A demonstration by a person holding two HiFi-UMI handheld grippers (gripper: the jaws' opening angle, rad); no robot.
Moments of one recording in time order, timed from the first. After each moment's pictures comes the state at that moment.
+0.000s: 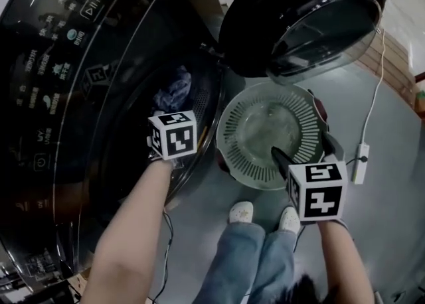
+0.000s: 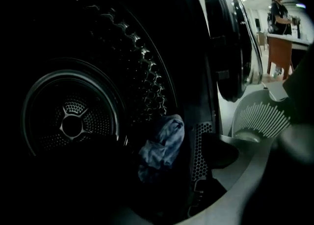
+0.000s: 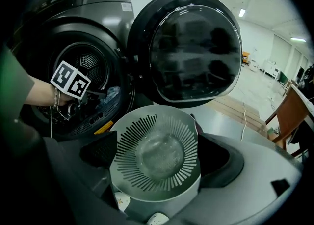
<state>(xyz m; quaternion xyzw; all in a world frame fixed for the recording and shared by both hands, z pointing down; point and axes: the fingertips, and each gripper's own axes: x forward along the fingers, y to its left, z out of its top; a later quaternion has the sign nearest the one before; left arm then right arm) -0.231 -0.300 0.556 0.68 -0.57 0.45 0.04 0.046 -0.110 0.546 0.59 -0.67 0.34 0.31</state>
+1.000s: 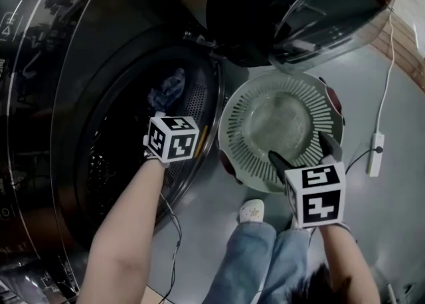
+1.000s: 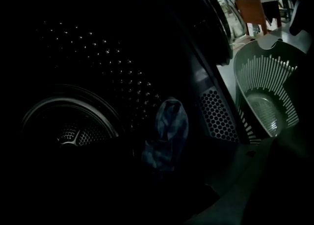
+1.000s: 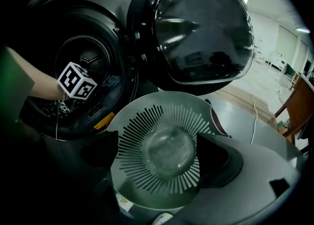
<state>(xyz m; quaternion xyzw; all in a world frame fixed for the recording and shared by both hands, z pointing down) -0.243 -0.320 0.606 0.67 -0.49 0.55 -0.09 0.019 -0.112 0.605 0.55 -0.68 0.37 0.31</state>
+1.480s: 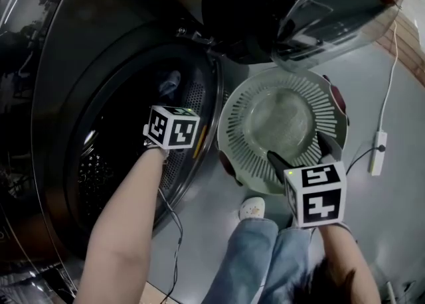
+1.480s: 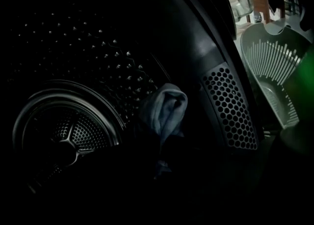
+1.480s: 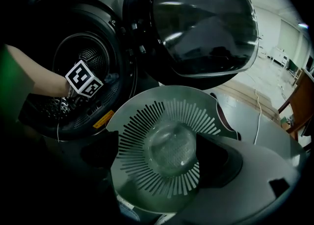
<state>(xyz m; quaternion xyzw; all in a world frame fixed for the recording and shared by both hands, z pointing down) -0.254 -0.336 0.636 0.63 -0.48 0.61 -0.07 0.014 -0.117 0.622 0.54 -0.68 0.39 0.31</state>
